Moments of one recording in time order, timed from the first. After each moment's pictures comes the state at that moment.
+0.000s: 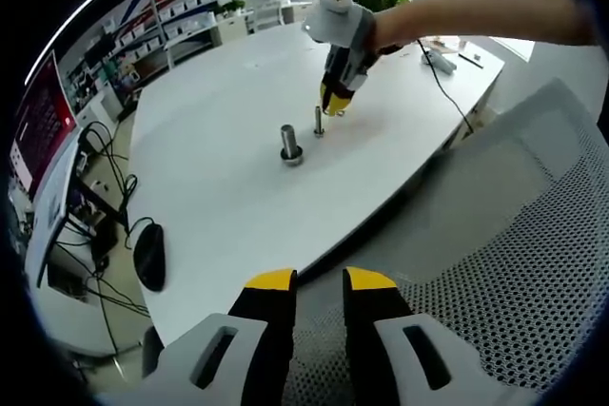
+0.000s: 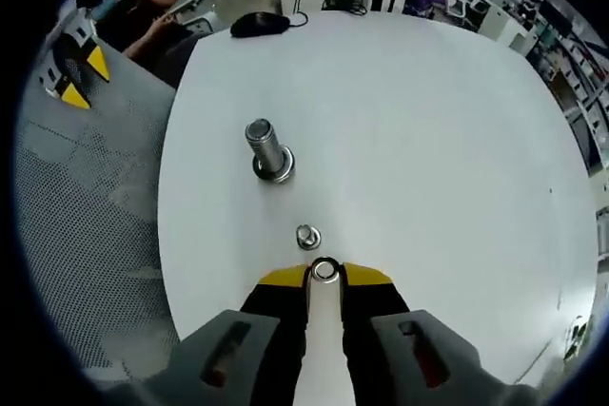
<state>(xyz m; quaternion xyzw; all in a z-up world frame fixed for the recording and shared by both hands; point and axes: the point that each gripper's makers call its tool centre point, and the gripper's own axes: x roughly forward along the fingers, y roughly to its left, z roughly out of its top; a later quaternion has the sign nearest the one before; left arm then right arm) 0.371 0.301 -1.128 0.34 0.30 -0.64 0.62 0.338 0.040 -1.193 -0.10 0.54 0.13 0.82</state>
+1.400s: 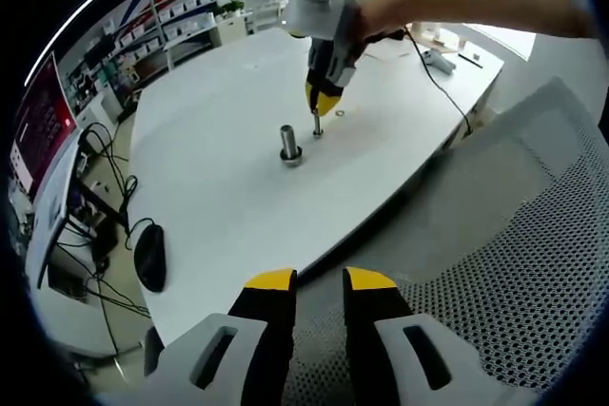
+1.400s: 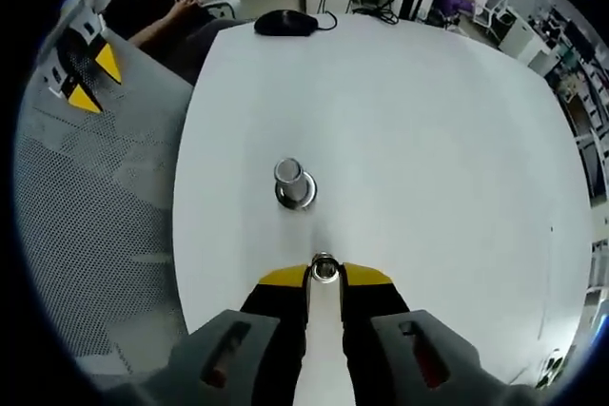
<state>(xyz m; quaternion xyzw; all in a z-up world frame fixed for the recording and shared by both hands) 0.371 0.301 -1.128 0.34 0.30 -0.64 0.61 0.357 0.063 -1.193 -0.14 0.57 0.17 0.79</state>
